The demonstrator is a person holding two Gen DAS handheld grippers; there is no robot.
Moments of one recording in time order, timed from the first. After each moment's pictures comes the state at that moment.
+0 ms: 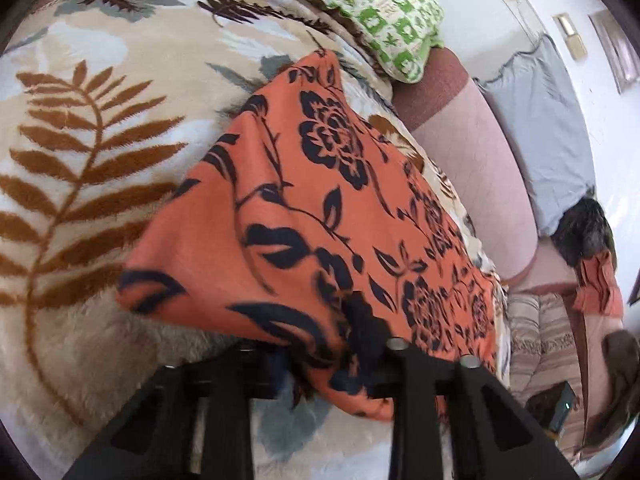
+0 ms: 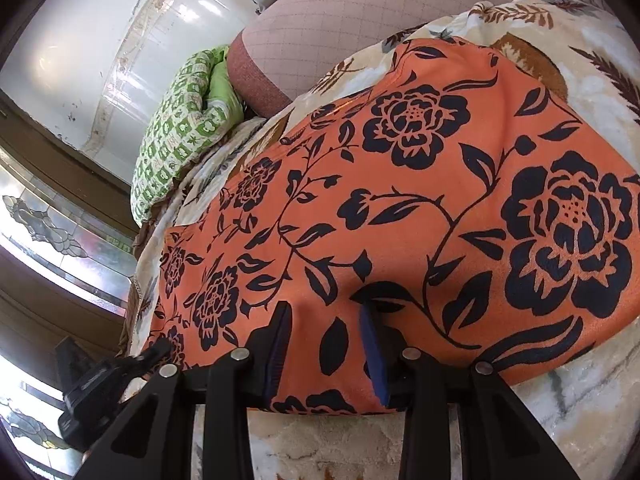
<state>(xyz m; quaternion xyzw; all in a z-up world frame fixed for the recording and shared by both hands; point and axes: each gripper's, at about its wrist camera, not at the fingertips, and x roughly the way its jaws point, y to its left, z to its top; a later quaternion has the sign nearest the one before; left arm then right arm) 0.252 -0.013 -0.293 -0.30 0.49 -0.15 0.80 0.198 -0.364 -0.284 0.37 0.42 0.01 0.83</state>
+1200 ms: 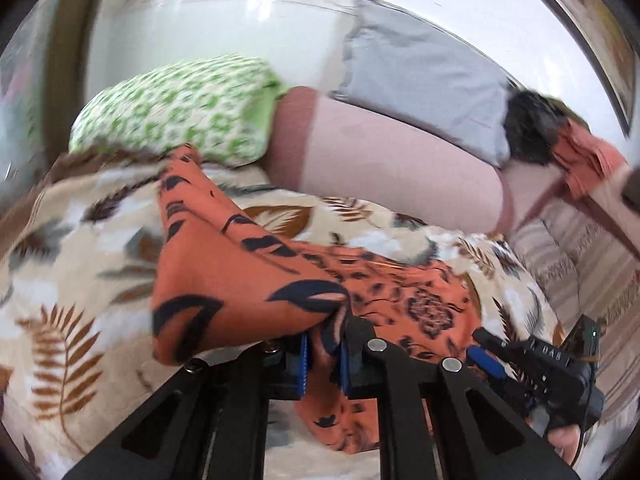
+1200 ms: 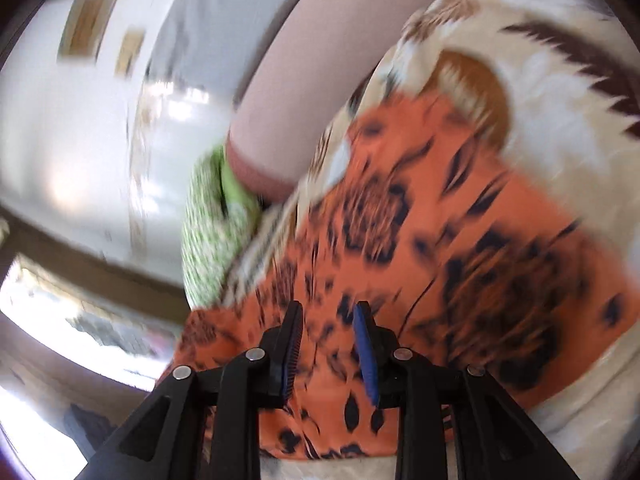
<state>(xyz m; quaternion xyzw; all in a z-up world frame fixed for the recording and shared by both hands) 0.211 -0.147 -0.161 -0.05 0.33 -0.23 0.91 0.159 -0.463 -0.277 0.56 0.27 -0.01 0.78</state>
